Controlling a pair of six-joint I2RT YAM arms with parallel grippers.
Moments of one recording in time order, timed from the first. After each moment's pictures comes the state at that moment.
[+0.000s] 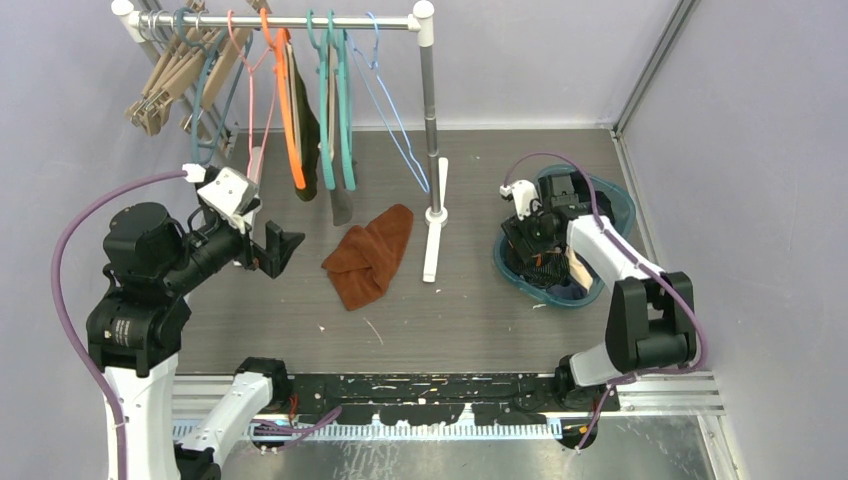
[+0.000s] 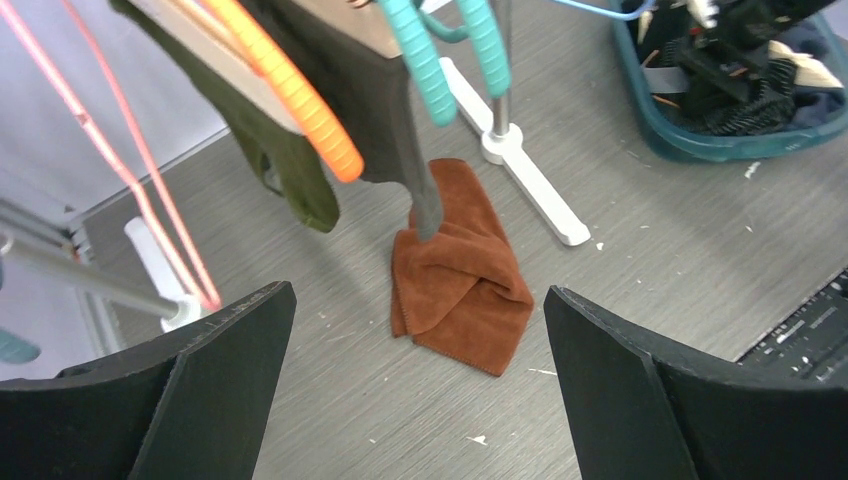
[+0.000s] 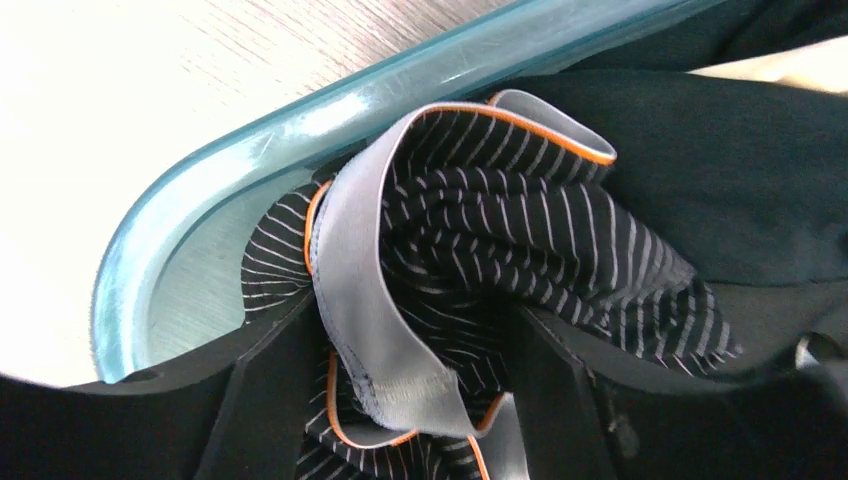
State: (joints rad) left arm -0.11 0.79 1.48 -0.96 0.48 0.25; right arm 0.13 1.49 0.98 -0.57 -0.17 -0.46
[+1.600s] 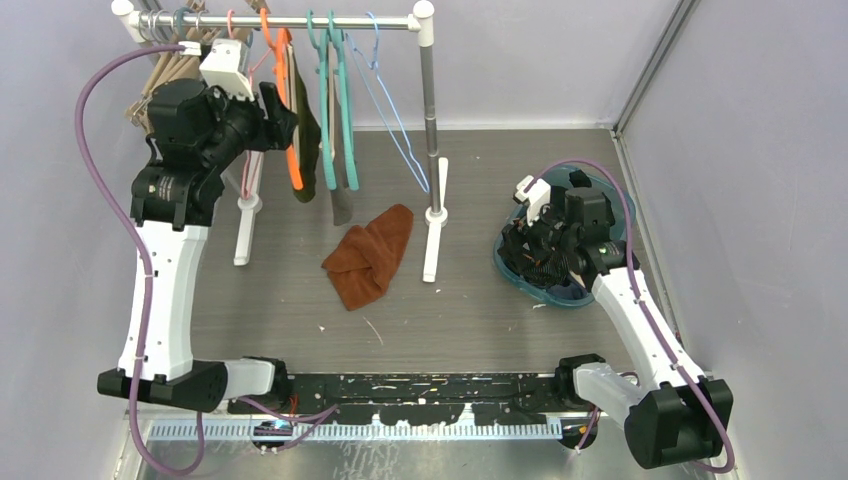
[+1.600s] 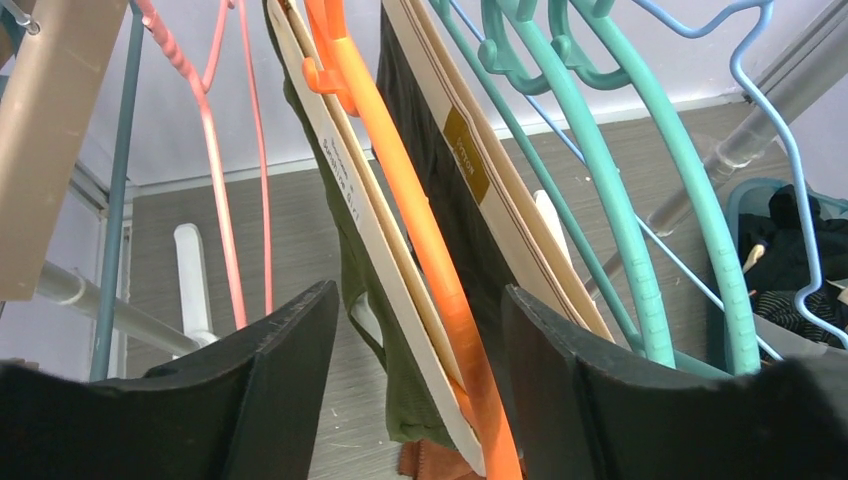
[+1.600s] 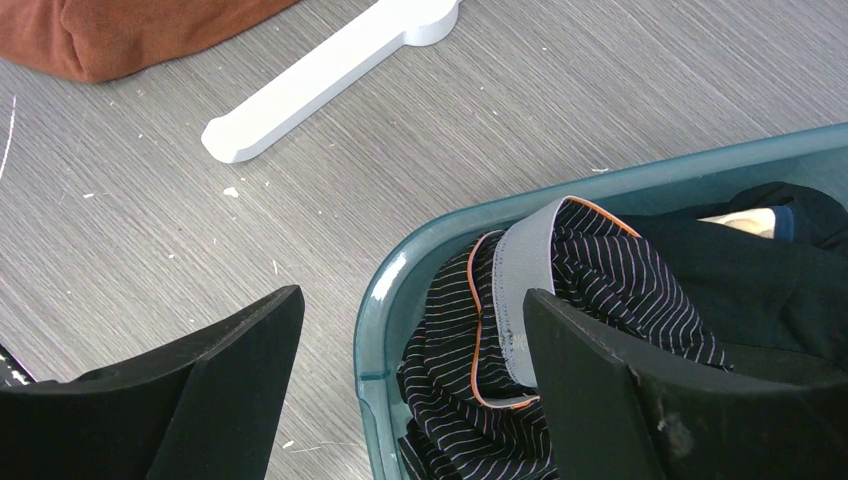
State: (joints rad) left arm -0.14 1.28 1.82 -0.72 0.13 -0.06; right arm 0.14 1.02 0.84 -0.47 -0.51 -0.39
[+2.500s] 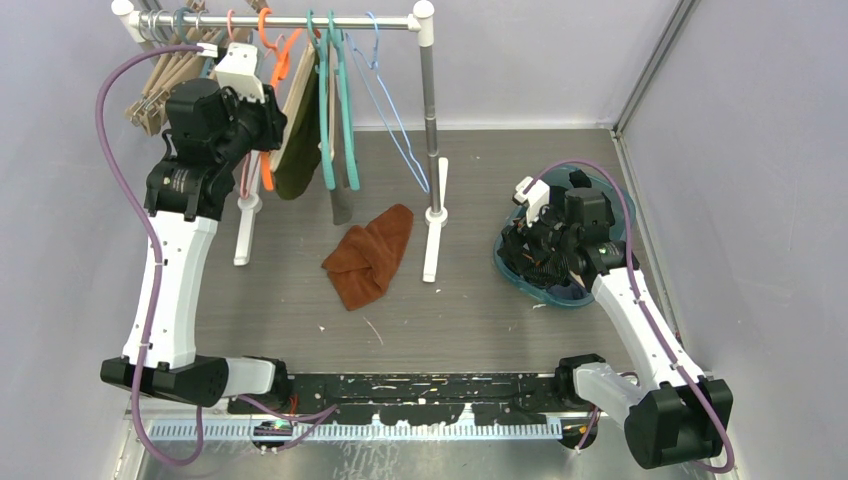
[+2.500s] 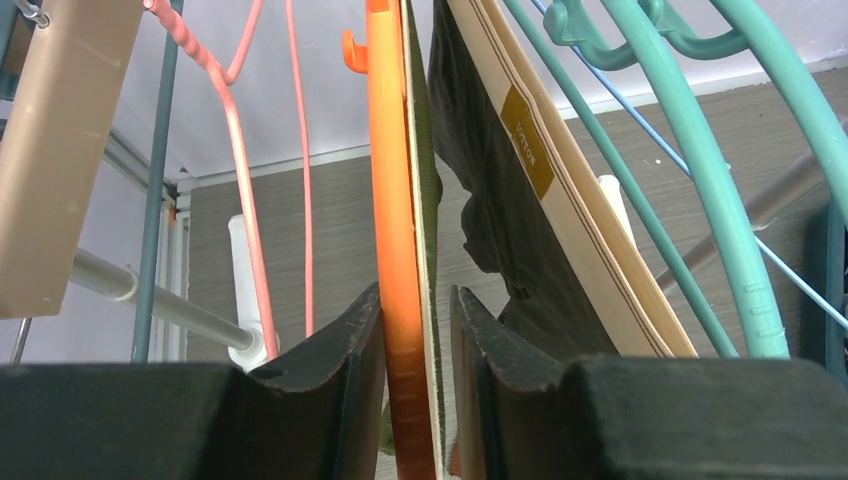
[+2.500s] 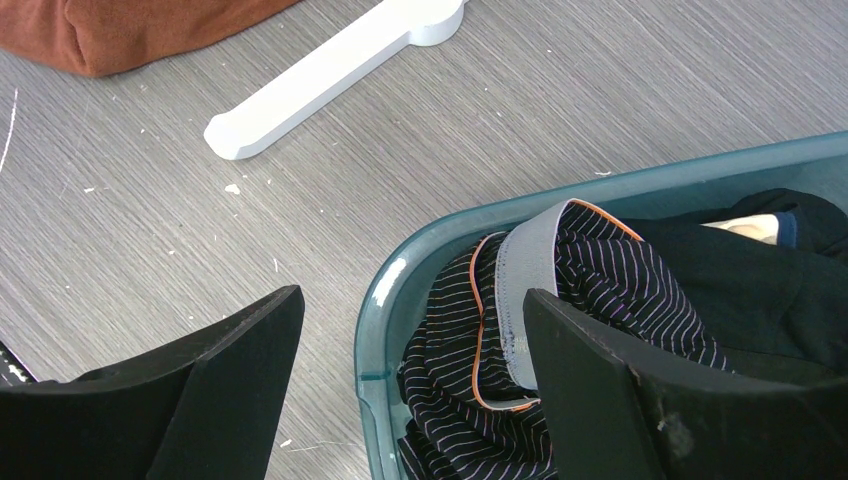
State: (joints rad) left arm -0.16 1.31 1.78 -0.69 0.03 0.04; right arm 0.14 1.02 0.84 -0.47 -0.52 -0.40
